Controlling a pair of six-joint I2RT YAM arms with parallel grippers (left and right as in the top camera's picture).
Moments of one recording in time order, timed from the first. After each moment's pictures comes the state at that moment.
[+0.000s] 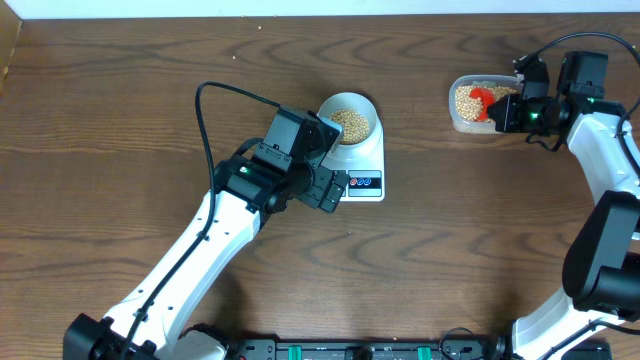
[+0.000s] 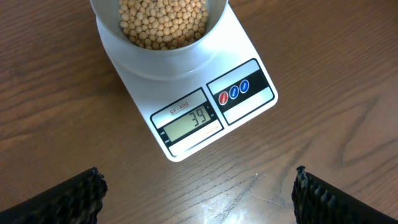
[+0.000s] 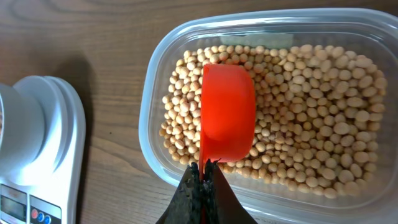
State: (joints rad) left arm -0.50 1.42 1.12 -0.72 0.13 0.01; right arm -0.21 1.86 1.33 -0.52 -0.51 -0.09
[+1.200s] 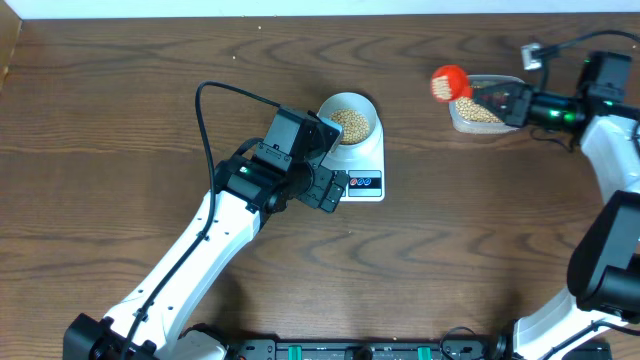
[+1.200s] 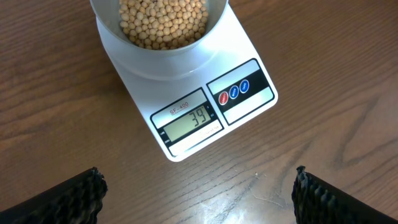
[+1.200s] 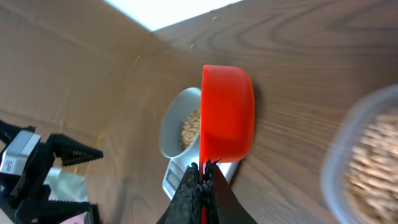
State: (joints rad) left arm -0.50 1.42 1.12 -0.72 0.13 0.01; right arm -0.25 1.86 1.33 -0.45 -1.19 -0.08
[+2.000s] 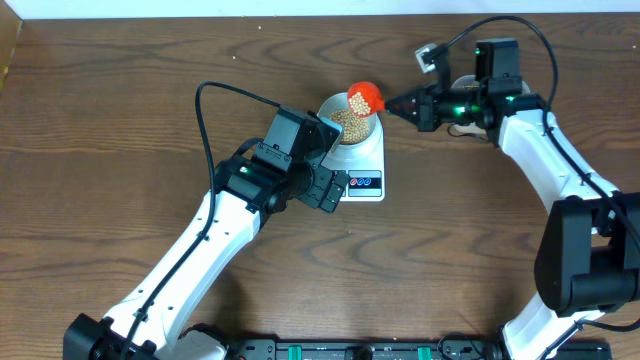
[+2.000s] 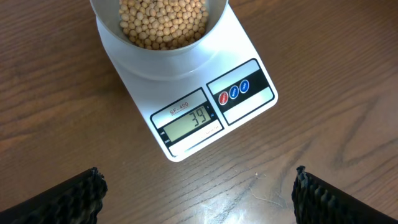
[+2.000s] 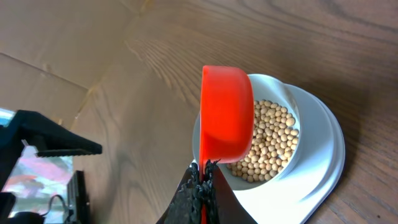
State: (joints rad) left arm -0.50 1.42 1.12 -0.72 0.13 0.01; right arm 0.12 1.86 1.33 -0.31 -0.99 0.01
